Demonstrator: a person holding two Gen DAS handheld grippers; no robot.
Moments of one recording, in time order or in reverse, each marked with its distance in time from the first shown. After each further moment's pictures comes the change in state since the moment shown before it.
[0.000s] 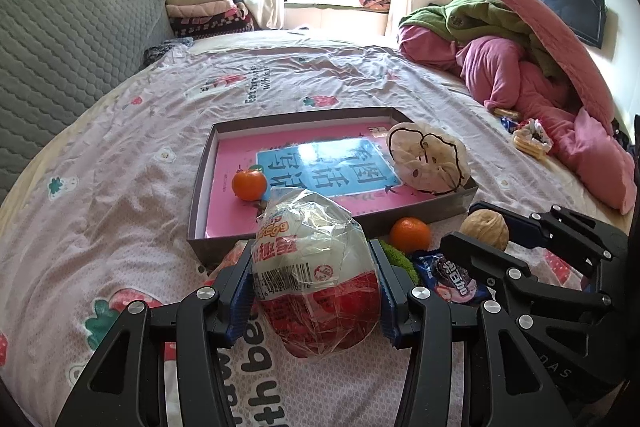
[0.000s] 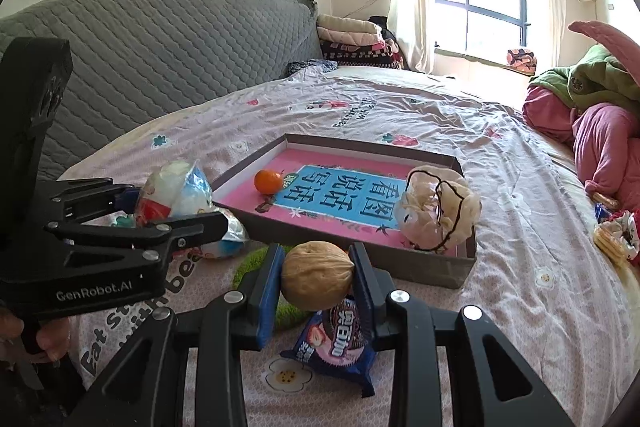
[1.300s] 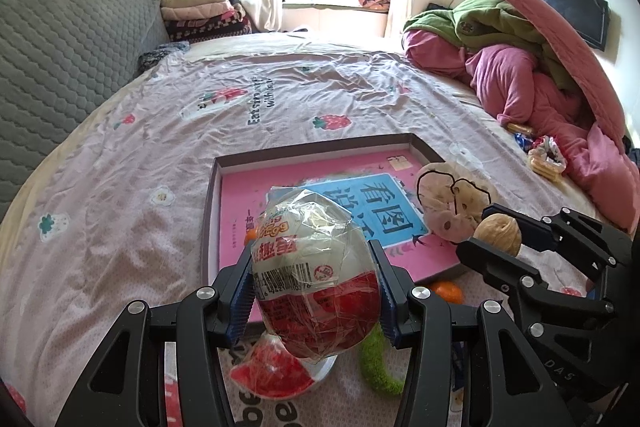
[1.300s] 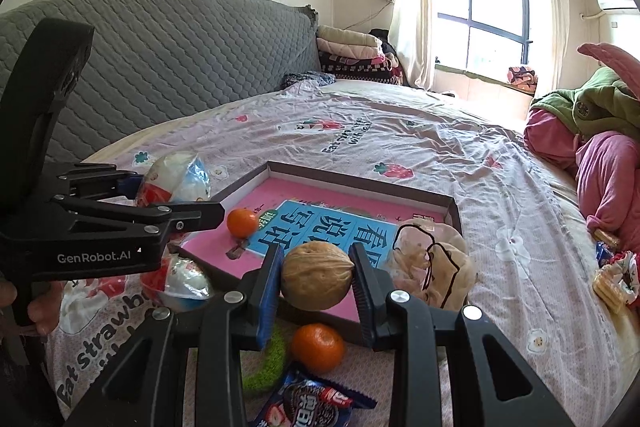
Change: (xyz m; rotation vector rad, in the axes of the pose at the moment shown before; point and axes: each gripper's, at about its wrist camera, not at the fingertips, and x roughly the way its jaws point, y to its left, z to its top) left arm 0.039 0.024 0.060 0.012 0.009 -0.011; right arm 0.033 -0.018 0.040 -0.042 -0.038 -0.026
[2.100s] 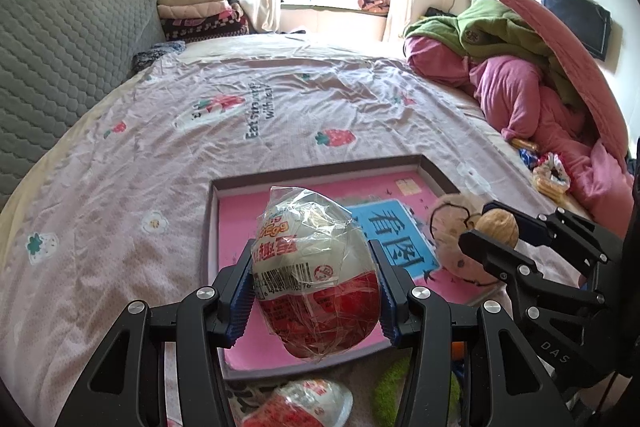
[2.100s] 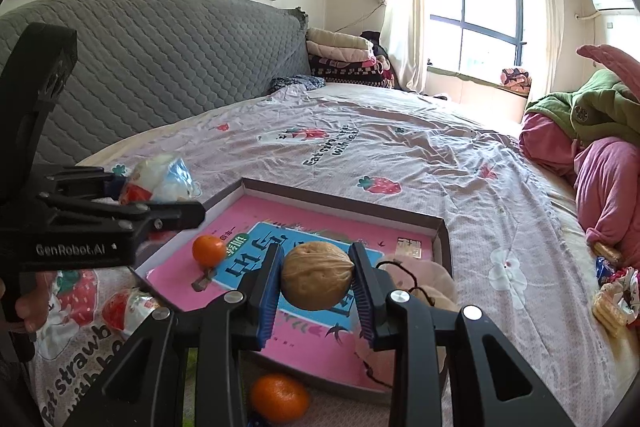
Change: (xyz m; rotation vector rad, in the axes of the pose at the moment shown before) left arm 0.024 0.016 0.032 -0.028 -0.009 -0.025; right arm 0.029 -0.023 0.022 0.010 -0.013 -0.028
